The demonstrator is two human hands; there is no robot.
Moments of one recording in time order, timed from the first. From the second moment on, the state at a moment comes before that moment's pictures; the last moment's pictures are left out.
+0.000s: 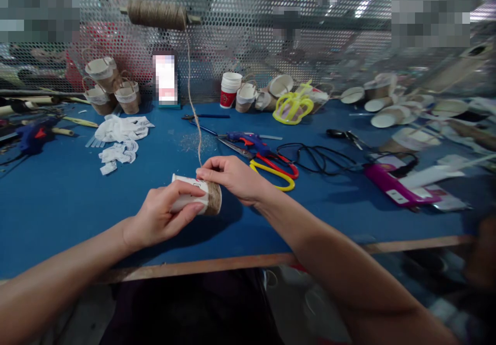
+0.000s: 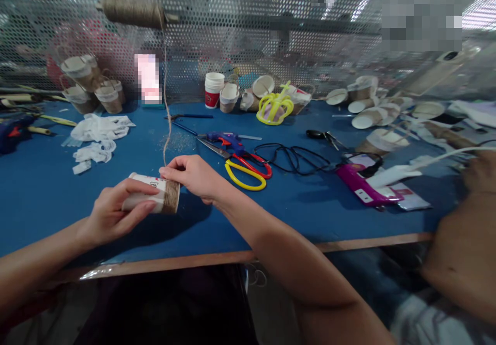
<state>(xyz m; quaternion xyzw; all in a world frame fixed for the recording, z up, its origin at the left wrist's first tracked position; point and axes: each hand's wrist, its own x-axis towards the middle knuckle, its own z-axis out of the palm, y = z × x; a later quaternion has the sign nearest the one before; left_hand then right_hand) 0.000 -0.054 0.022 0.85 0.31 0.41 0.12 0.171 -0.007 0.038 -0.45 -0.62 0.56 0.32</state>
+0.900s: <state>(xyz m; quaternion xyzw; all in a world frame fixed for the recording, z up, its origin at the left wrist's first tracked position) 0.005 -0.027 0.019 0.49 0.43 0.52 0.55 0.172 -0.012 0.039 -0.43 -0.74 0.41 0.32</state>
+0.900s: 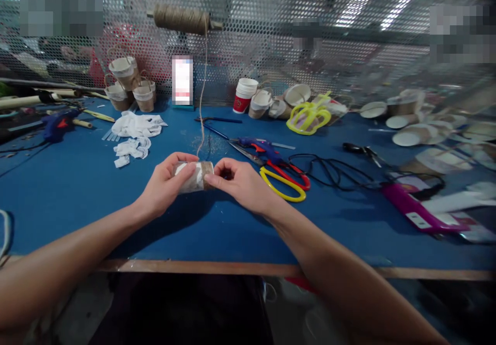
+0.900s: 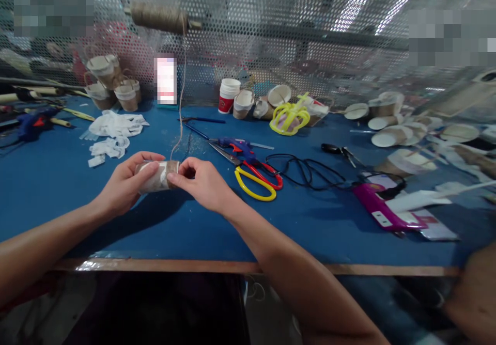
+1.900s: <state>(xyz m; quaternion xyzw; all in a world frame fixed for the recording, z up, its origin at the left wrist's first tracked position) 0.001 -0.023 0.025 0.66 0.44 0.45 0.41 0.173 -0.011 0.040 -0.46 -0.72 0.39 0.33</state>
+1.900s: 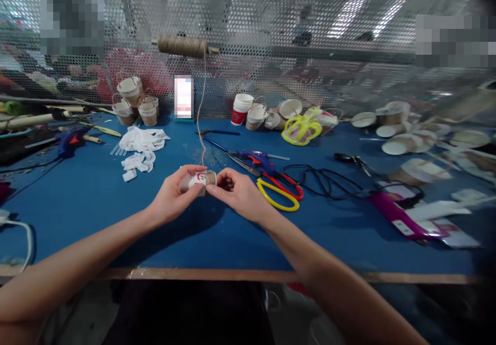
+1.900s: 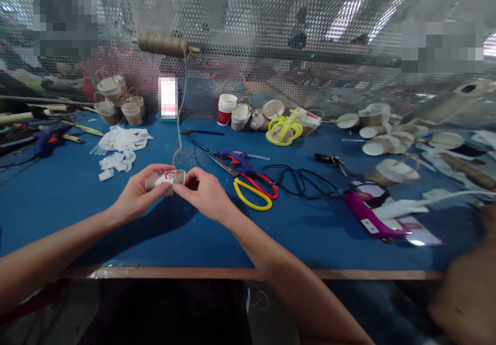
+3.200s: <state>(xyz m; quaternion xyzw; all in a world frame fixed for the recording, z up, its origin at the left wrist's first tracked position) -0.005 -0.029 0.014 0.72 0.46 0.38 0.36 0.270 0.067 0.058 -0.75 -0.64 0.07 0.15</state>
